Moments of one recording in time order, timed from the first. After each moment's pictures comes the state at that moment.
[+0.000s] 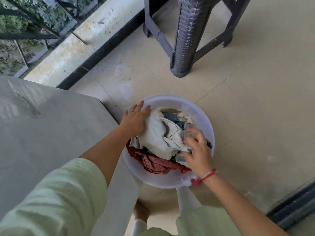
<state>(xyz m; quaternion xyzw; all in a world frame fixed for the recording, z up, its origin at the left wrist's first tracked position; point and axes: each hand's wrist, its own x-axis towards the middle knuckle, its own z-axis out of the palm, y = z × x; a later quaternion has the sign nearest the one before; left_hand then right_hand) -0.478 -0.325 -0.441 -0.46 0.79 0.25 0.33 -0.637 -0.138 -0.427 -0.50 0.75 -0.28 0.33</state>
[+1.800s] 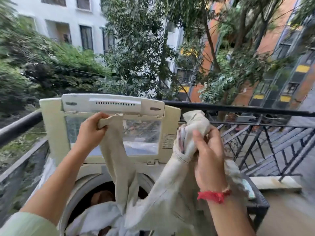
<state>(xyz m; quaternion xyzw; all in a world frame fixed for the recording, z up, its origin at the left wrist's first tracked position) -0.024 -0.204 0.218 -0.63 0.57 0.02 -0.52 -0.327 -0.149 0.258 -0.50 0.30 -0.68 0.44</state>
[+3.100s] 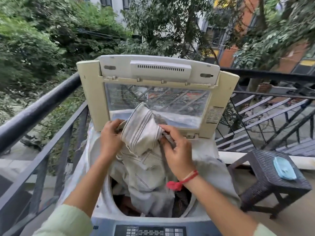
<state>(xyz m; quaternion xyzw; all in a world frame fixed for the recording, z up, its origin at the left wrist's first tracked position) 0.044 -0.172 0.092 -0.72 0.46 0.07 -0.51 -0.166 -0.166 0.139 -0.76 0.32 -0.51 0.23</state>
